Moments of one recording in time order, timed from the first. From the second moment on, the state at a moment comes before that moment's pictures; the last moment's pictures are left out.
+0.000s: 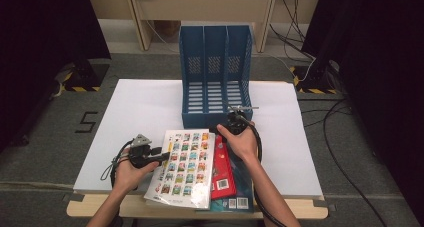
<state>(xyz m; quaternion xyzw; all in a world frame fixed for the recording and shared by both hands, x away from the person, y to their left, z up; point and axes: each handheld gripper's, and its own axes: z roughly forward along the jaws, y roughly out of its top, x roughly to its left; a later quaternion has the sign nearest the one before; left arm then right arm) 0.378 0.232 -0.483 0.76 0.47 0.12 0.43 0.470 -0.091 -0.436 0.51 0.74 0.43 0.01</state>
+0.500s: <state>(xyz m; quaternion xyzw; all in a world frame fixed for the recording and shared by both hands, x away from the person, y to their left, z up) 0.377 0.230 -0.483 0.77 0.47 0.13 0.42 0.475 -0.082 -0.441 0.50 0.76 0.42 0.00</state>
